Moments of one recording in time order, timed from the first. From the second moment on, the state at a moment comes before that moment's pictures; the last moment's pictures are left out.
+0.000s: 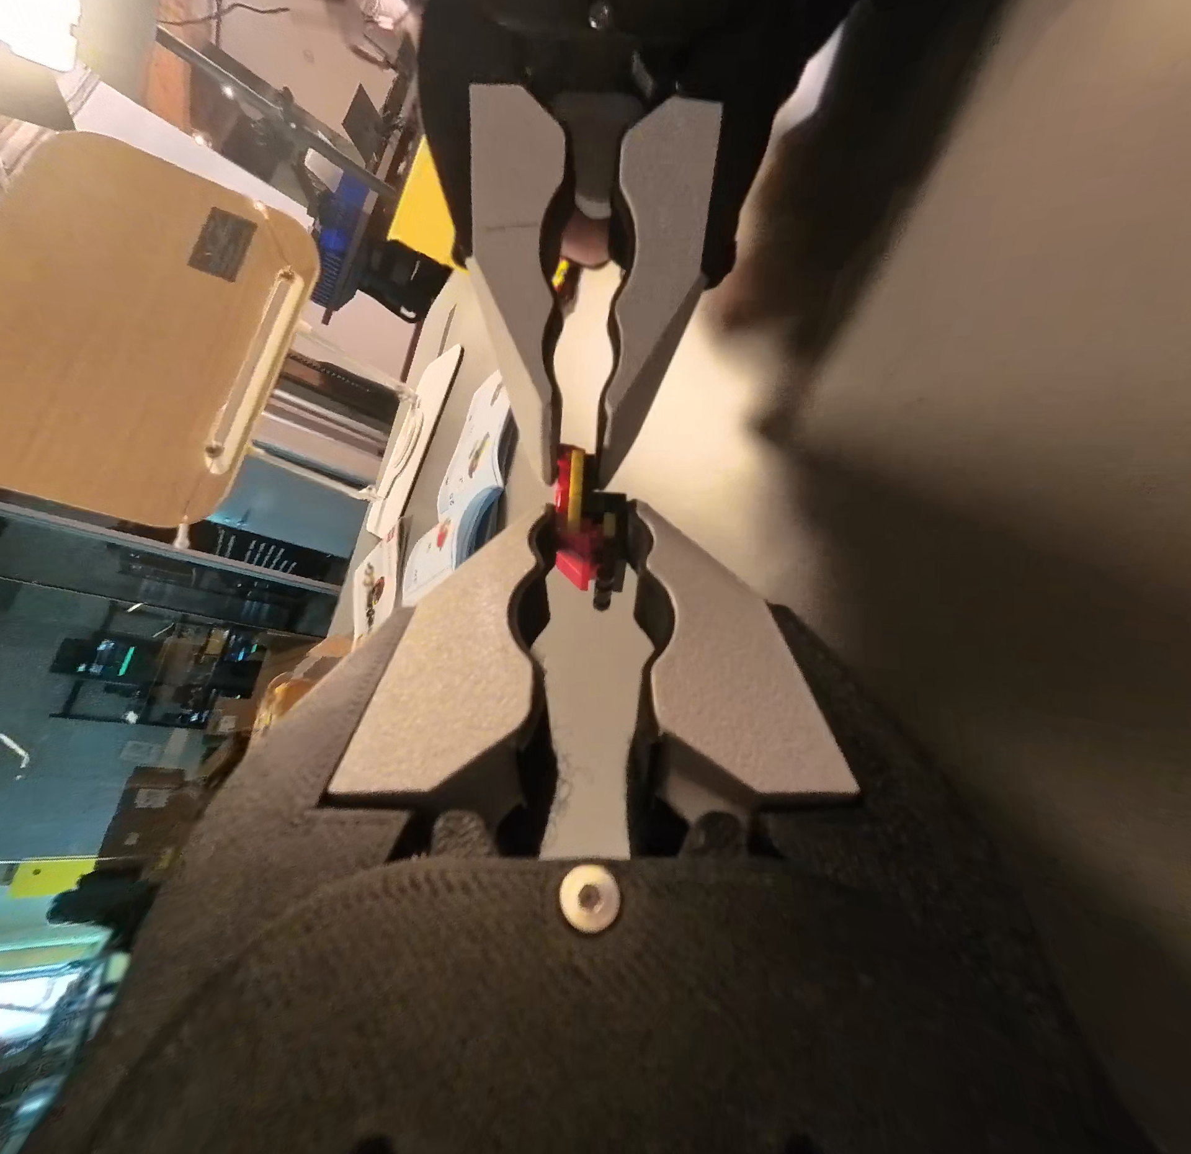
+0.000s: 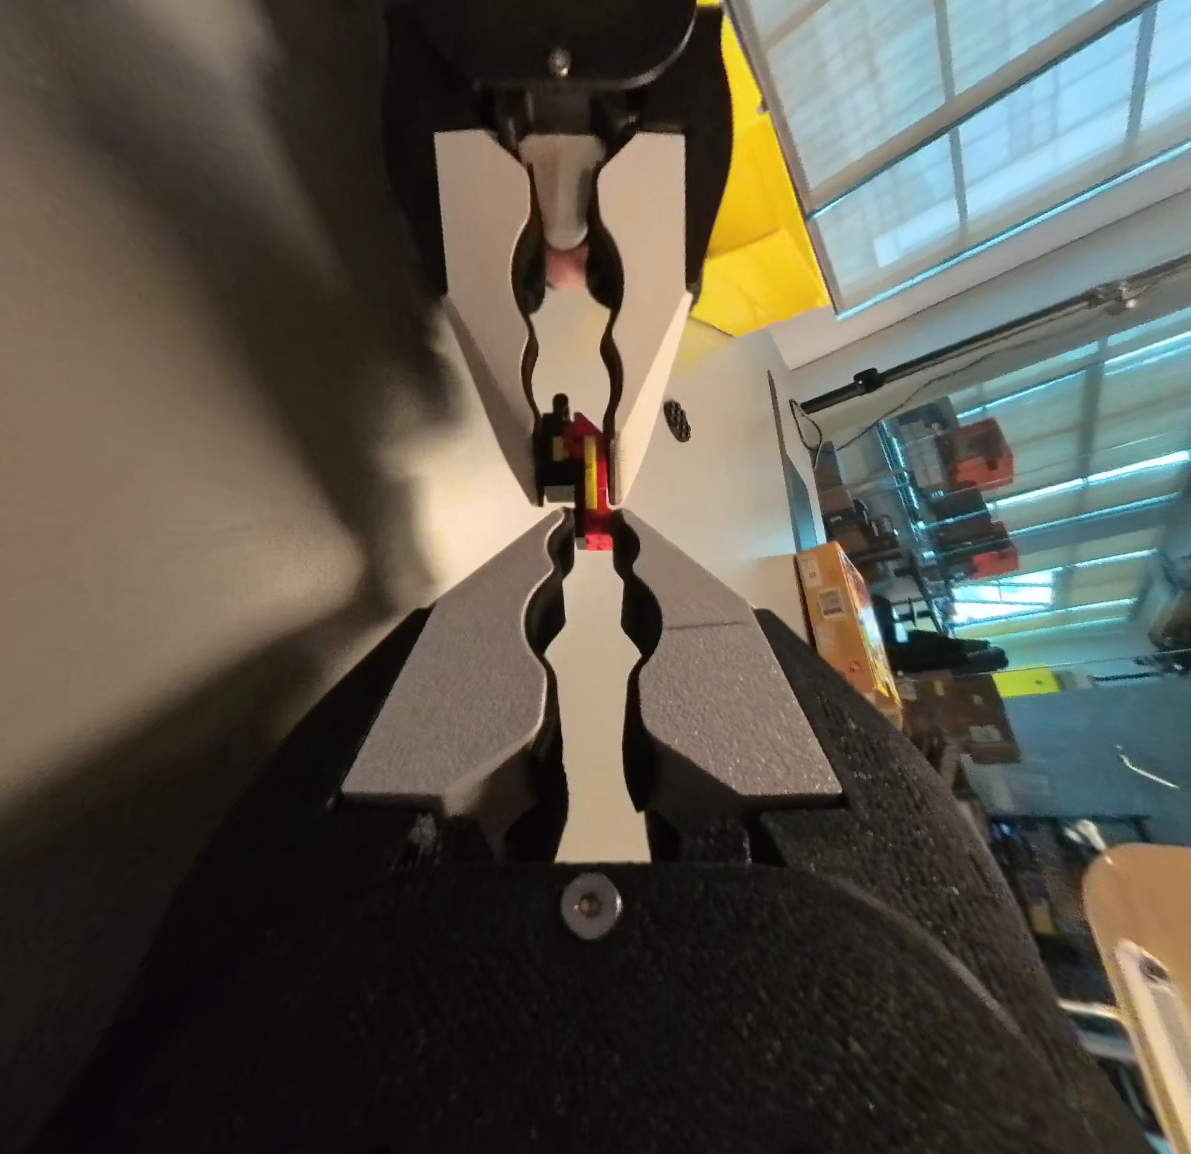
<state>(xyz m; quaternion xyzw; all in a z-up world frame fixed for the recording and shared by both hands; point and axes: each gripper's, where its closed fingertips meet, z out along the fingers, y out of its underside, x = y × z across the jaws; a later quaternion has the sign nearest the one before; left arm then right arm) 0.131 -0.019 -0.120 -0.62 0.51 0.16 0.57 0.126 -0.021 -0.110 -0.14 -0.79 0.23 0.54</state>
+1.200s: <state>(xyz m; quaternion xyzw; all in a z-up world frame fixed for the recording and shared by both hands) 0.152 -0.039 -0.117 -0.62 0.52 -0.03 0.59 0.144 -0.042 -0.109 -0.18 -0.82 0.34 0.42</state>
